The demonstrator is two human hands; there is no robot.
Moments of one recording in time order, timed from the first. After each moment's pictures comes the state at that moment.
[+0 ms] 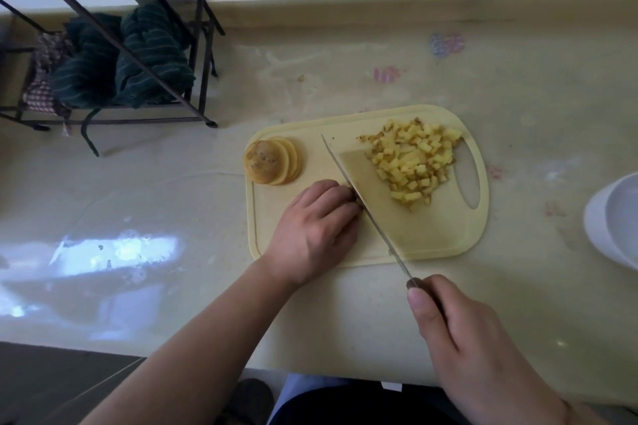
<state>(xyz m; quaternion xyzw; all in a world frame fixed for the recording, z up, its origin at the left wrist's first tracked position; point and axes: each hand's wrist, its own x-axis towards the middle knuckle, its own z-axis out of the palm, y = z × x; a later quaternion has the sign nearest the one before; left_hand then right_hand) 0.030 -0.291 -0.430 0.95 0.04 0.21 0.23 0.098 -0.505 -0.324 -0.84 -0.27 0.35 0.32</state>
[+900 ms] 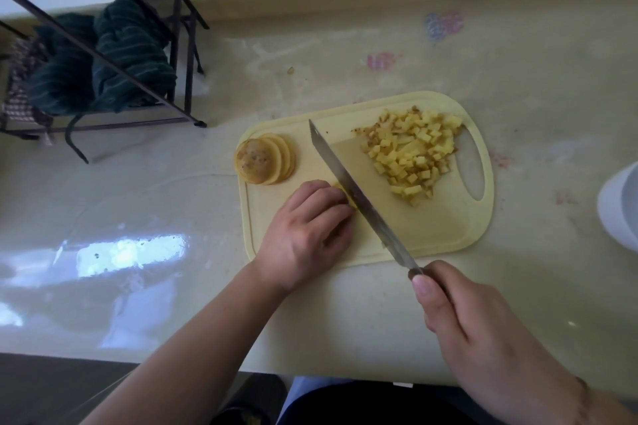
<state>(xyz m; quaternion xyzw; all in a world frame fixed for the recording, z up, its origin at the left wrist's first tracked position) 0.027 -0.288 -0.425 0.94 0.04 0.22 0.25 0.114 -0.501 -0.329 -0.82 -0.33 0.34 0.33</state>
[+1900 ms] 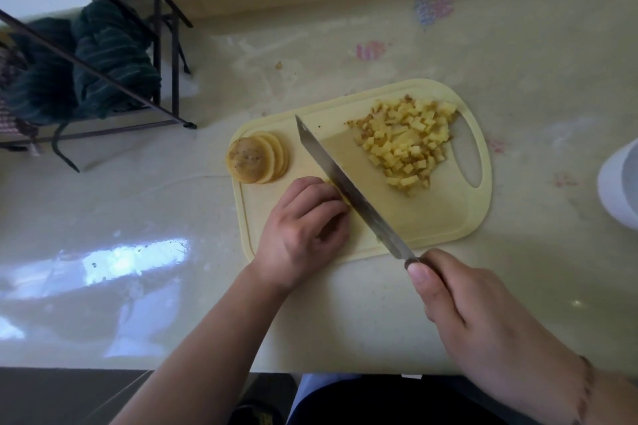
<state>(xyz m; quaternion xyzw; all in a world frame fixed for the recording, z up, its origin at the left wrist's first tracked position) 0.026 -0.289 -0.425 0.93 0.06 0.23 0.28 0.113 -0.499 -0.331 -0.82 -0.32 0.34 0.32</state>
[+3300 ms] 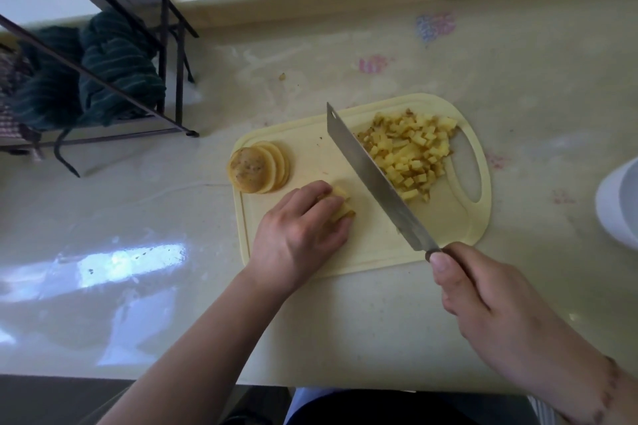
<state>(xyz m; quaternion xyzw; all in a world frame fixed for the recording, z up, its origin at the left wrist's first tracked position) 0.028 -0.287 -0.419 0.95 0.13 0.20 0.22 0.138 -0.501 -0.330 -0.84 -0.27 0.35 0.32</state>
